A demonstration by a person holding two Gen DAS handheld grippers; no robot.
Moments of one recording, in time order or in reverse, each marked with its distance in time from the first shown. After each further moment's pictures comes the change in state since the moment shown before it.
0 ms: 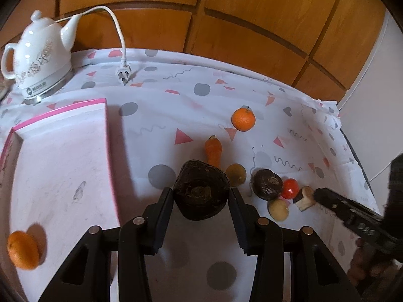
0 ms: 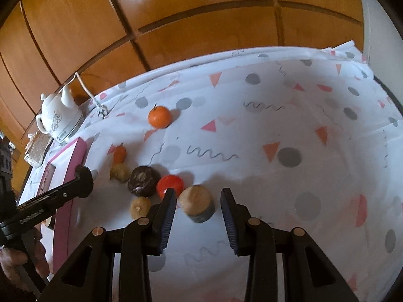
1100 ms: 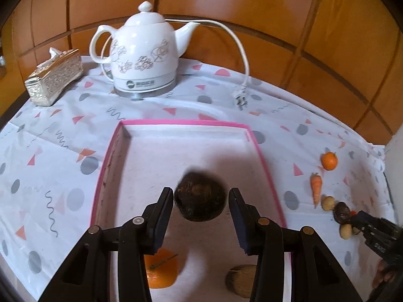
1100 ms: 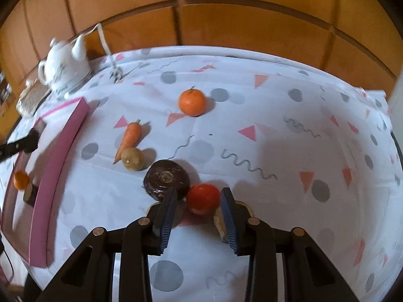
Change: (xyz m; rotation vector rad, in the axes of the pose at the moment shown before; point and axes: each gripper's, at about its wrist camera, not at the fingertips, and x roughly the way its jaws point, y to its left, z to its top) left arm -0.054 0.128 0.001 -0.194 -0.092 0.276; right arm 0.037 0.056 0.012 -0.286 0.086 -0.083
